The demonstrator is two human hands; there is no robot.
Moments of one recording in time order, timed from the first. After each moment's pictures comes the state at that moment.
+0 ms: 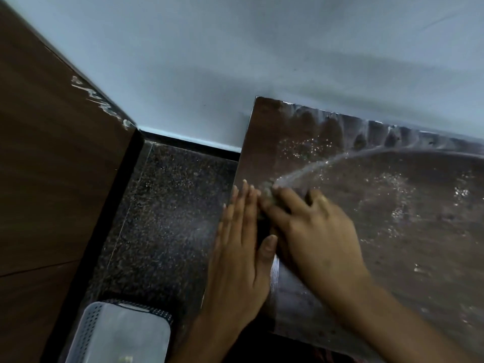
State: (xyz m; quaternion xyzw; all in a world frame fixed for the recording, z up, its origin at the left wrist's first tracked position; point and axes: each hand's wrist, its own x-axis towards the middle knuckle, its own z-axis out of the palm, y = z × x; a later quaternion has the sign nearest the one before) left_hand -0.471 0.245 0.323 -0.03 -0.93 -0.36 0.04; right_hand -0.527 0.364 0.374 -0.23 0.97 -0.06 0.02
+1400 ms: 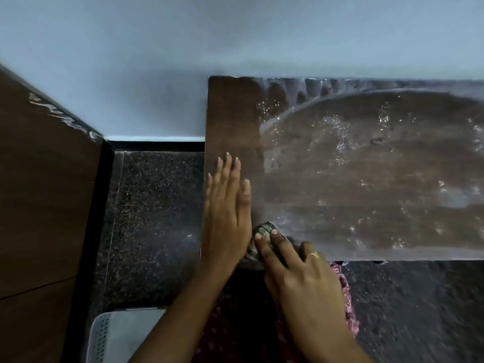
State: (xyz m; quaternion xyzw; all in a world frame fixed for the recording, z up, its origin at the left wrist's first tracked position) left_hand -0.467 0.248 0.324 -0.04 -0.90 -0.44 0.00; right_hand -0.372 0.355 0.362 -0.07 1.00 -0.05 -0.01
